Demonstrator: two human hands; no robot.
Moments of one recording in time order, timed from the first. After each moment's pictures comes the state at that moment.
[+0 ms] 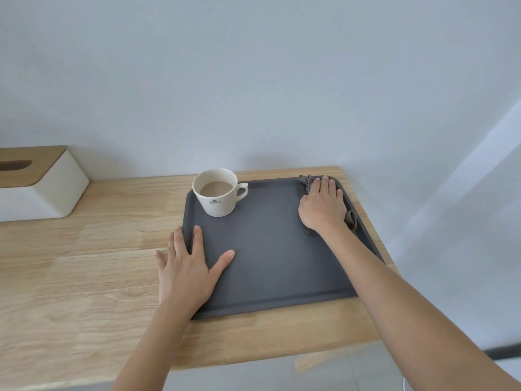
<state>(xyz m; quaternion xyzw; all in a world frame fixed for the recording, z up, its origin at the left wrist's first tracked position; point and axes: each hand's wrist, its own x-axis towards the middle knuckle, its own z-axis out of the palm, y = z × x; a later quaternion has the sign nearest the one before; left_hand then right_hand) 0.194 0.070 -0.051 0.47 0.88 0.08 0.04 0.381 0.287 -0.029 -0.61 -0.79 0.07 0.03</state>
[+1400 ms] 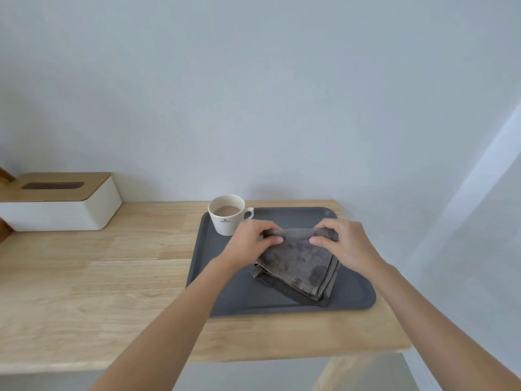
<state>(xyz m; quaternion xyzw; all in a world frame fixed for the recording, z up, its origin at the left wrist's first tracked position) 0.241 0.144 0.016 0.64 0.62 0.39 0.24 0.466 0.217 0.043 -0.40 -0.86 0.22 0.25</state>
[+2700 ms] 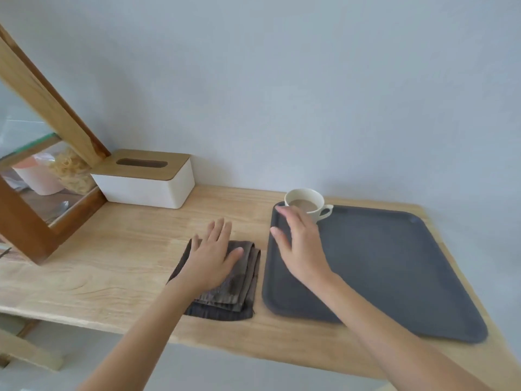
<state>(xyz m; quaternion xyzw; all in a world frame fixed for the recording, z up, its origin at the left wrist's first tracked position) 0.086 -0.002 -0.007 0.52 0.83 0.15 0.13 0.247 0.125 0.002 -0.26 -0.86 0.24 0.36</state>
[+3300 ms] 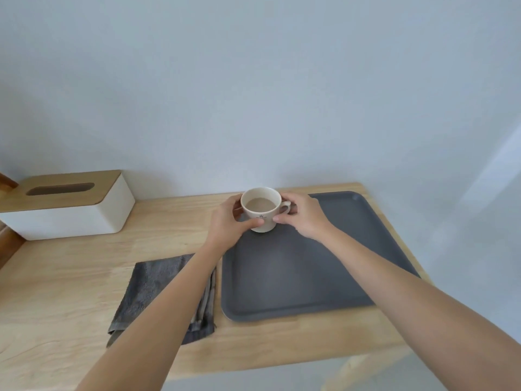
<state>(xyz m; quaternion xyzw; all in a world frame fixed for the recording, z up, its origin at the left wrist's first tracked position) 0.133 0.142 -0.003 0.49 0.68 0.48 0.26 0.312 0.233 0.011 -0.39 -0.79 0.40 0.25</state>
